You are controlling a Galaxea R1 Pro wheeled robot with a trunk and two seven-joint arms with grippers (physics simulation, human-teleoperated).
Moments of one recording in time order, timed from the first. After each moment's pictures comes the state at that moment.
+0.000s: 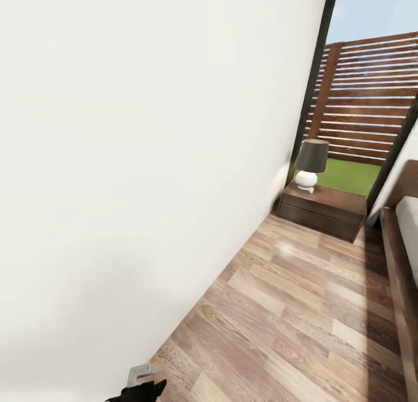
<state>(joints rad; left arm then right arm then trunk) -0.50 0.01 -0.26 -0.02 0.49 -0.14 -0.31 -0.44 -0.21 0.31 0.02 -0.55 0.01 0.46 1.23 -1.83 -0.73</state>
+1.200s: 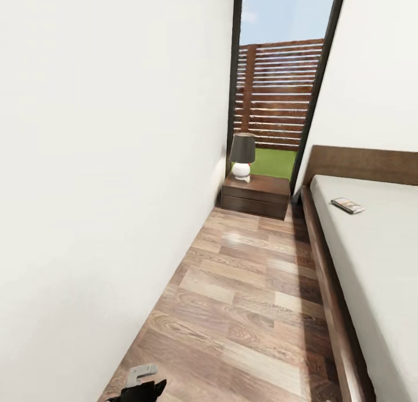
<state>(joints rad) -0.50 0.01 -0.26 -0.02 0.49 -0.14 -0.31 -0.44 -0.21 0.31 0.02 -0.55 0.01 0.46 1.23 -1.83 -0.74</state>
